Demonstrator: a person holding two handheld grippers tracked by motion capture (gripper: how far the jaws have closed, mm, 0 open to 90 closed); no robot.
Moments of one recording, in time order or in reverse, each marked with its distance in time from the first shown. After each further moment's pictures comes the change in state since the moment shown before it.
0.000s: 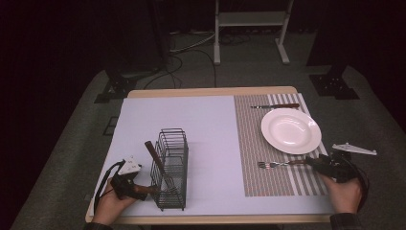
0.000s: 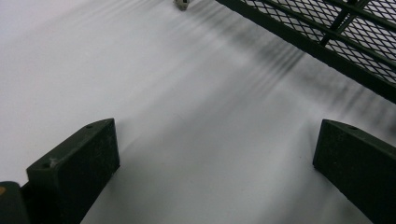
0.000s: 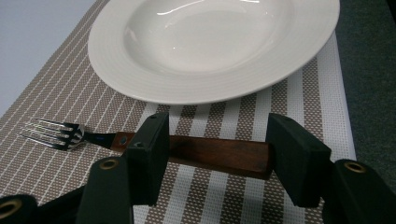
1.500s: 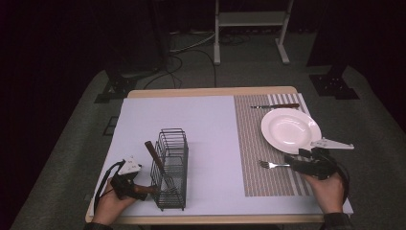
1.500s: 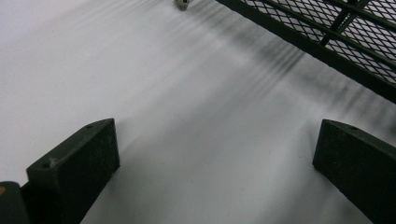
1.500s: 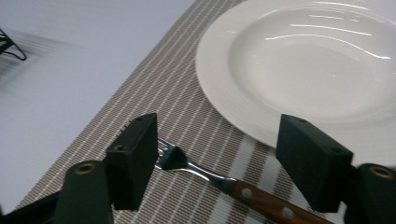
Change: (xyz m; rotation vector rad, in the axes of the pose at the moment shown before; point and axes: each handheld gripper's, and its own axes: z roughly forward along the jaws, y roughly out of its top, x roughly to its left) left arm 0.000 0.000 0.000 0.001 0.000 -0.001; right arm 0.057 0.017 0.008 -0.021 0.156 -0.159
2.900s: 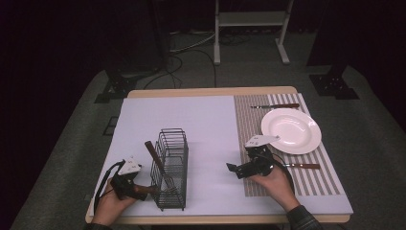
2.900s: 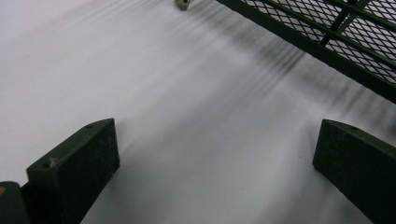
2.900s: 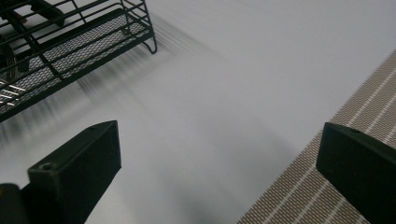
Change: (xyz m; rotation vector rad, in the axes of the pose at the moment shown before) left arm 0.000 0.000 0.000 0.002 0.003 0.004; right arm 0.126 0.033 0.085 0.060 0.272 -0.284
